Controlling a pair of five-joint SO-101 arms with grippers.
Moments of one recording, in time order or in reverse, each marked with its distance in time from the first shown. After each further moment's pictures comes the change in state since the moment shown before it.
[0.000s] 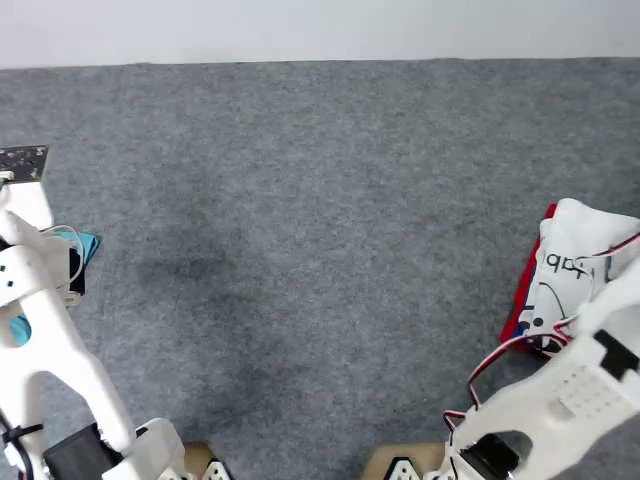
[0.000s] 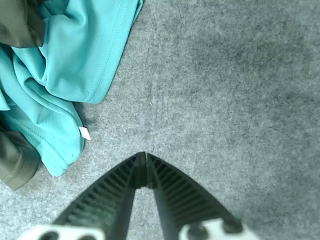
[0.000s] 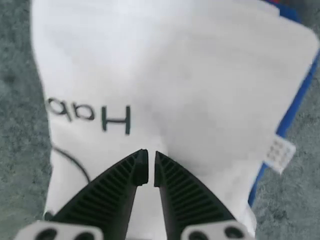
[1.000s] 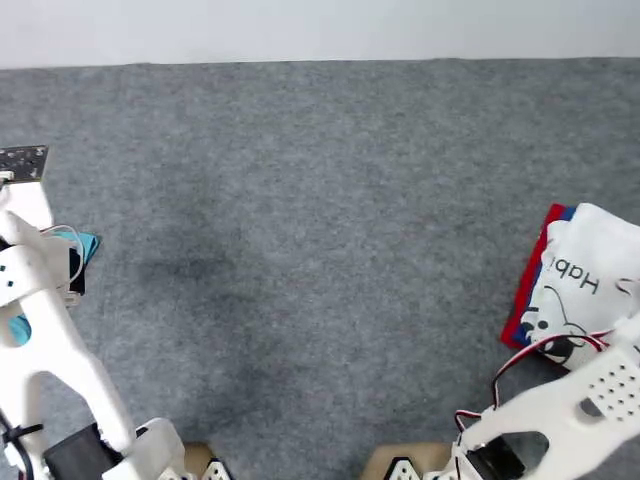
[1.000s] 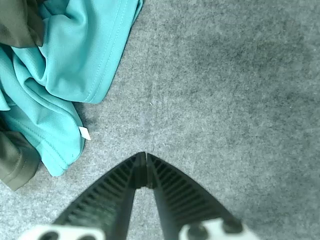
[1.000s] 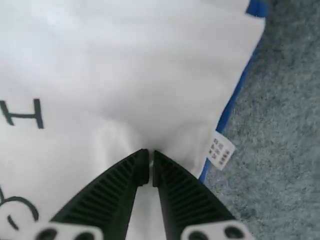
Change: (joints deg) left arm 0.0 0.0 0.0 0.0 0.0; right arm 10.5 11.7 -11.8 2.3 9.3
